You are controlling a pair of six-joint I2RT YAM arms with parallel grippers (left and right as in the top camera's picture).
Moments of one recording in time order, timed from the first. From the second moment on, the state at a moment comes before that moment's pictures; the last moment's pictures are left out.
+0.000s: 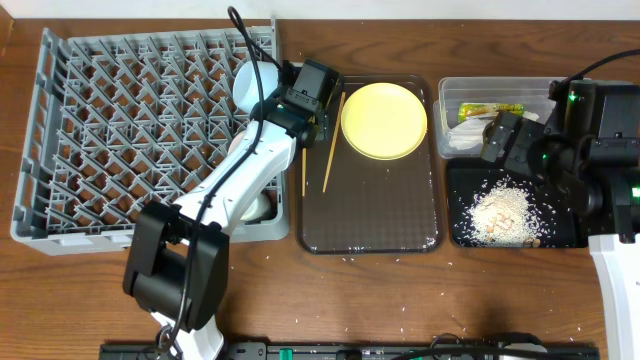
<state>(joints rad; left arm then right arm) -0.46 1.87 1.45 -0.64 -0.37 -0.40 0.04 1.23 1.44 -1.10 -0.03 0.39</state>
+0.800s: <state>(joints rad) -0.44 1.96 1.46 -0.73 -0.29 -0.44 0.04 1.23 1.44 -1.10 -0.03 0.39</state>
